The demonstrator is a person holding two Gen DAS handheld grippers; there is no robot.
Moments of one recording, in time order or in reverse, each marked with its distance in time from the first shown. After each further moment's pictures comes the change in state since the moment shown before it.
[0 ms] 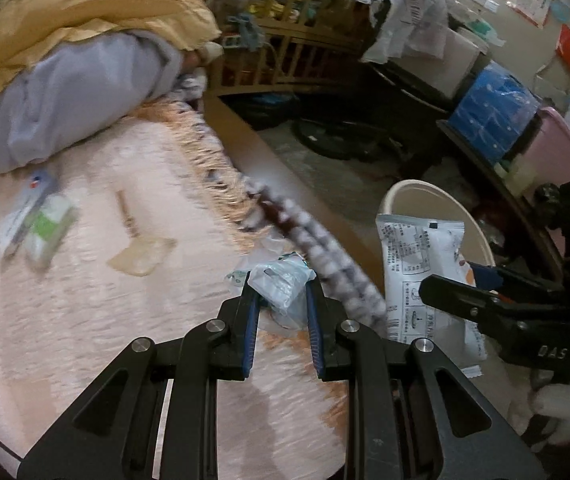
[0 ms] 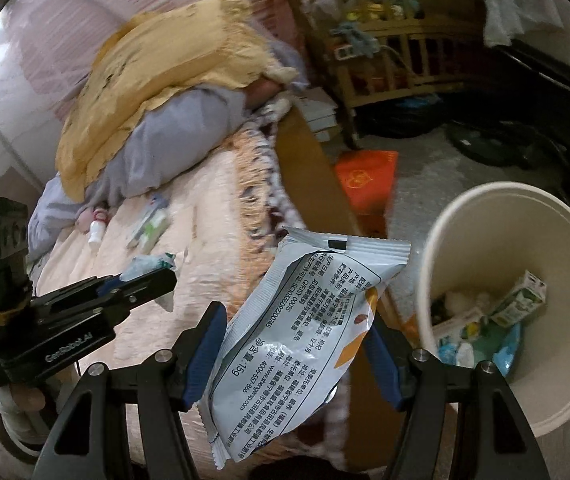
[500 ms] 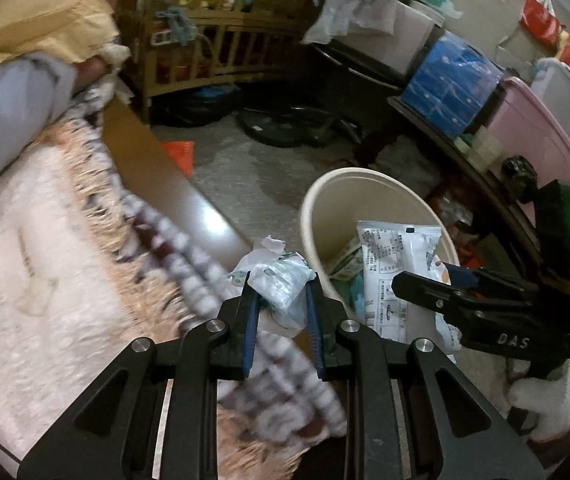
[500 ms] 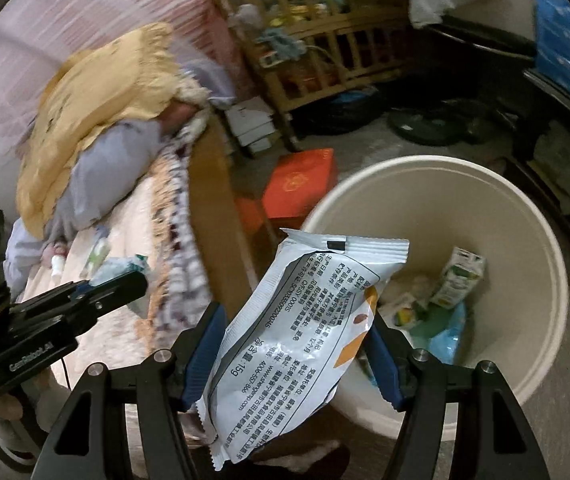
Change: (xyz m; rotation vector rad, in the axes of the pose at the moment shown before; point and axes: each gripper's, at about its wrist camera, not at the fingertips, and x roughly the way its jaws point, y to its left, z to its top) left arm 0.044 -0.083 0.023 0.099 0.047 -0.123; right arm -0.026 -0.097 -0.007 0.143 -0.027 -0.113
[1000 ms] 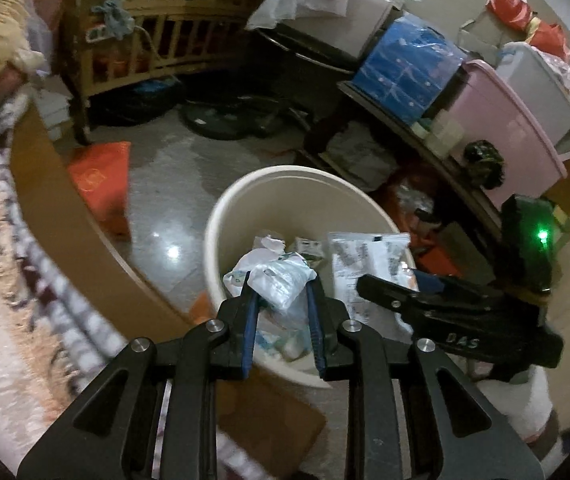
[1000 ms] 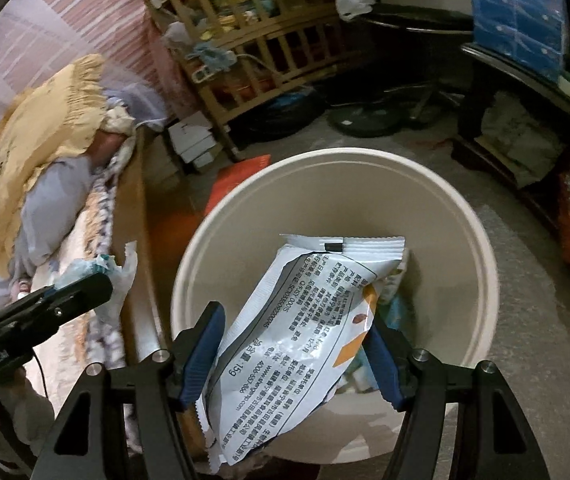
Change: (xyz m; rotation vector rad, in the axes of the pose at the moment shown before) left arm 0.051 -0.053 0.030 0.048 0.048 -0.168; right arm -0.006 -0.077 0.002 0.116 -0.024 -0.117
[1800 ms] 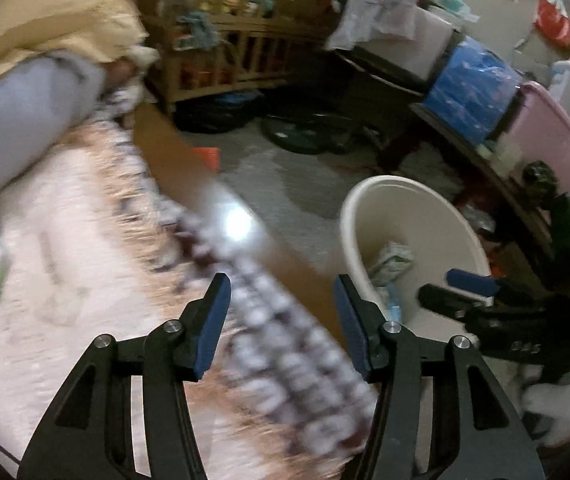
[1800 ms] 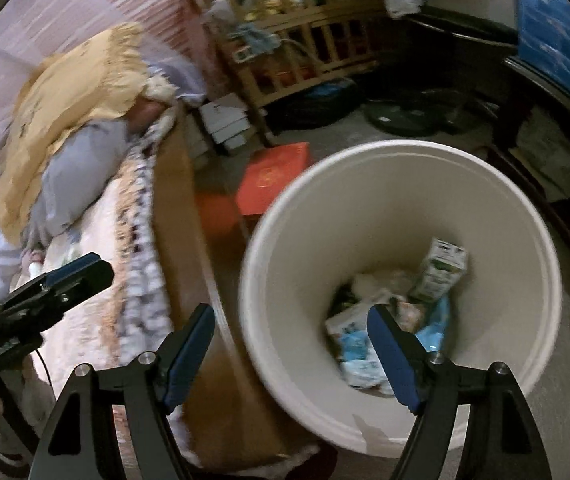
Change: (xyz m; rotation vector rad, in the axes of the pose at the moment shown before) left arm -0.066 0.078 -0.039 -0.067 -0.084 0.279; right arm 0.016 0.086 -0.013 -0.132 0.039 0.082
